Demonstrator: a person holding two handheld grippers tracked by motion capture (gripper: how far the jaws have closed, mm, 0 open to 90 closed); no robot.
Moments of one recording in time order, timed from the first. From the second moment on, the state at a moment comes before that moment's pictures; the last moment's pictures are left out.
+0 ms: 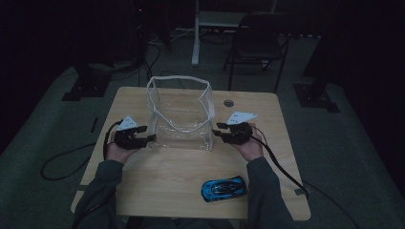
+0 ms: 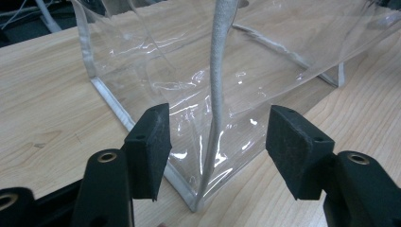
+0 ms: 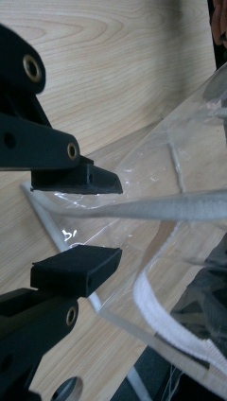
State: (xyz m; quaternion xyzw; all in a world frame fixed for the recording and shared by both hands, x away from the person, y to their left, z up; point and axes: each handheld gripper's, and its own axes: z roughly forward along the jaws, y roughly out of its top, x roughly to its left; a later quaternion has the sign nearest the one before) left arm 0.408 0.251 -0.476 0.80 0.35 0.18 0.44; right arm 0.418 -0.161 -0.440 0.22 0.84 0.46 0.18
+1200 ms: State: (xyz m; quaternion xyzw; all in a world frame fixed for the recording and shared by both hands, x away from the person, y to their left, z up) left arm 0.413 0.243 -0.477 0.81 0.35 0.20 0.43; right arm 0.423 -0.149 -0.445 0.21 0.86 0.45 0.16
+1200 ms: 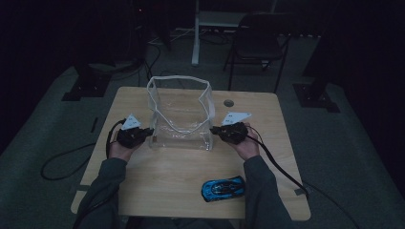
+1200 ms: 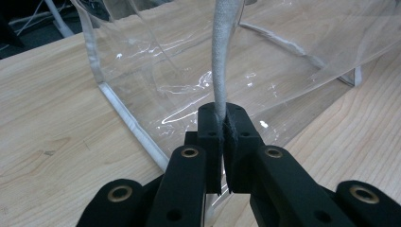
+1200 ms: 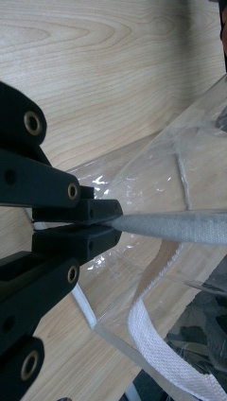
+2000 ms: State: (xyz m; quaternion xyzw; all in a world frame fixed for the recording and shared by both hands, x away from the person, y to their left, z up) left arm 0.417 0.230 -0.478 0.81 0.35 0.19 0.44; right arm 0.416 -0.160 -0.442 0.21 0.86 0.43 0.18
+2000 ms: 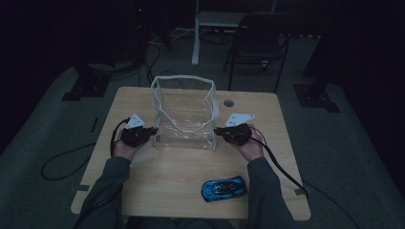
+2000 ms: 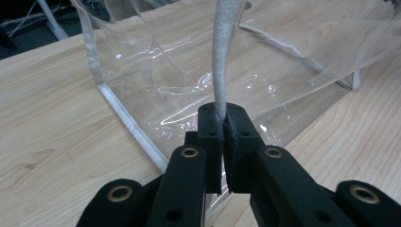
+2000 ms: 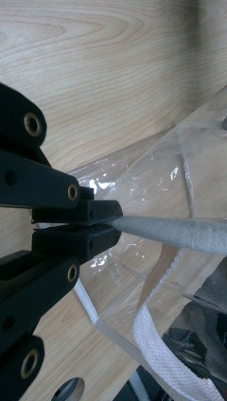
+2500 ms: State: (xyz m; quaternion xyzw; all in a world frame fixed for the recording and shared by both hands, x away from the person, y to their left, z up) left arm 0.419 0.215 -0.477 0.81 0.34 0.18 0.44; right arm 0.412 -0.176 -0.441 0.22 0.86 0.43 0.19
